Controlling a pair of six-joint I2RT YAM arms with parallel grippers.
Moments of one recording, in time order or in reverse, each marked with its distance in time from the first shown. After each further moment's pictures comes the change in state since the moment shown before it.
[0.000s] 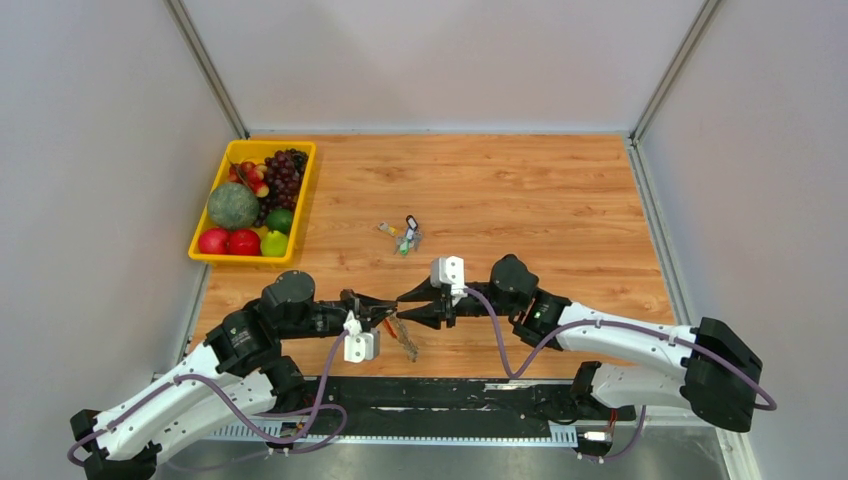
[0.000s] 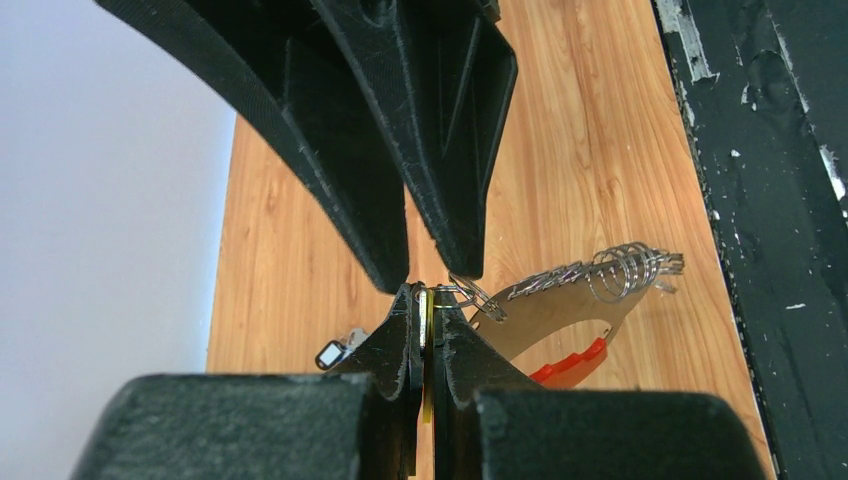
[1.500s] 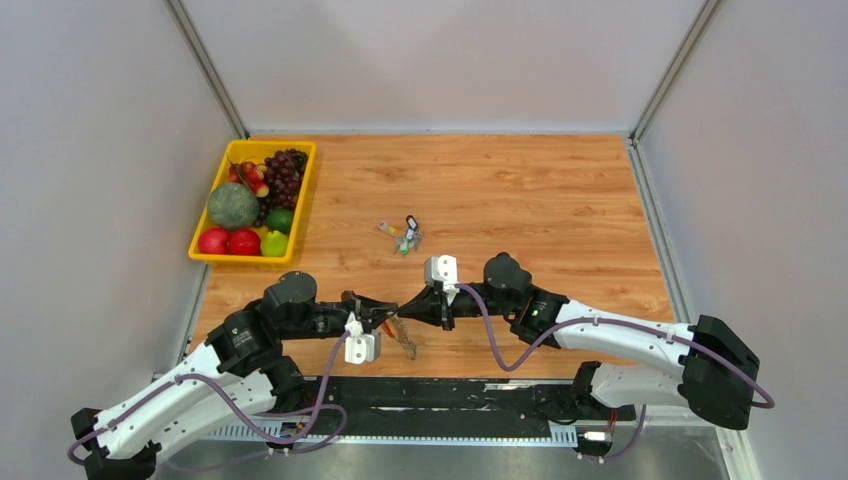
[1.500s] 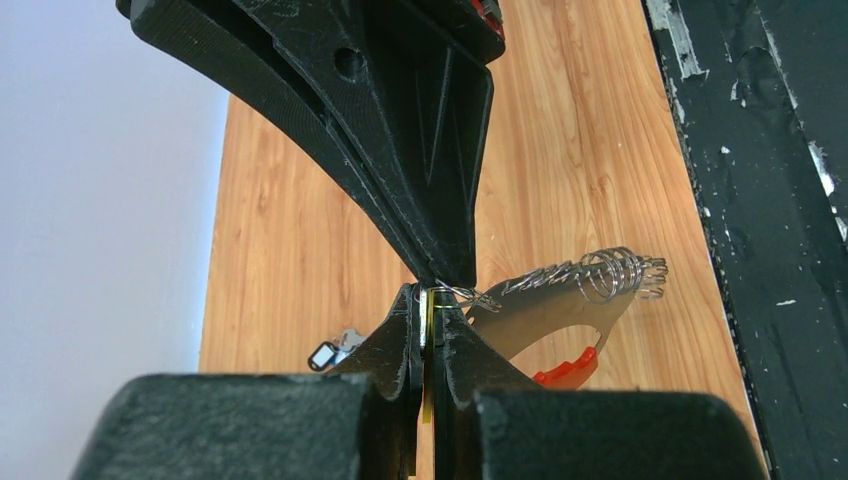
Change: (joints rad) left arm -0.001 0.004 -0.008 -0.001 -0.002 0.003; right arm 0.008 0.008 0.016 -0.093 -0.006 0.039
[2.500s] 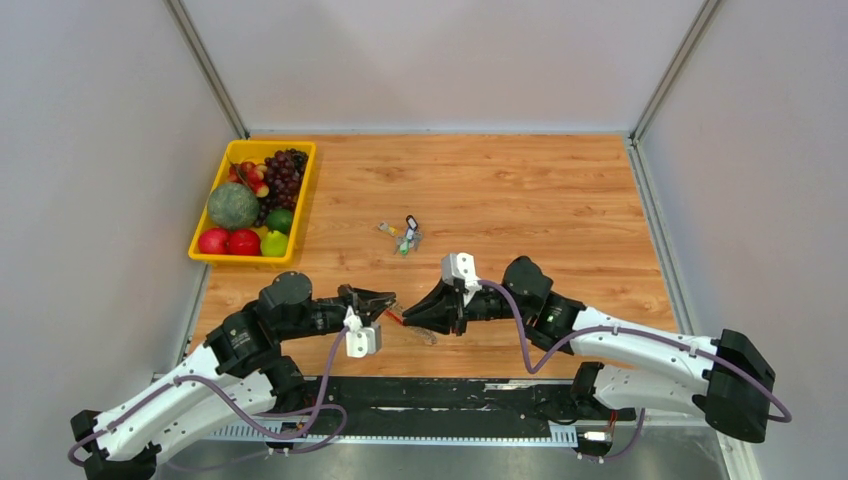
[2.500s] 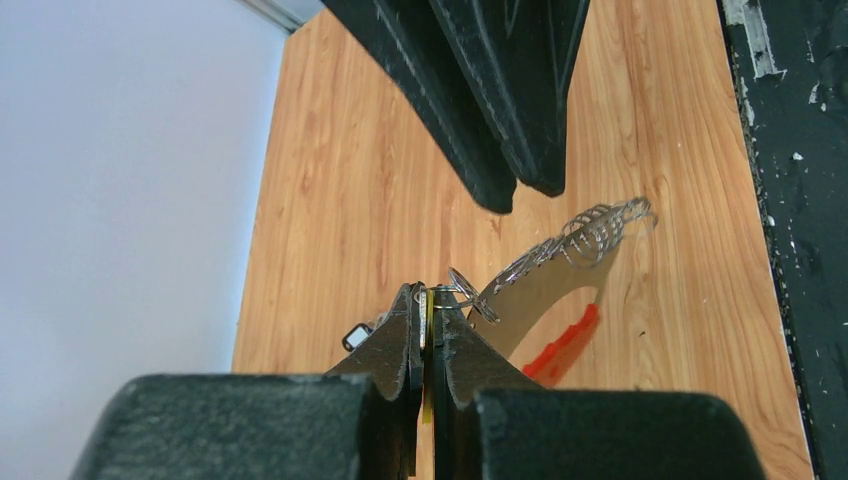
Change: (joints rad) left arm 0.000 -0.013 -0.006 0.053 -0.076 -0.018; right arm 0.001 -0.124 -0.036 0.047 -0.045 0.134
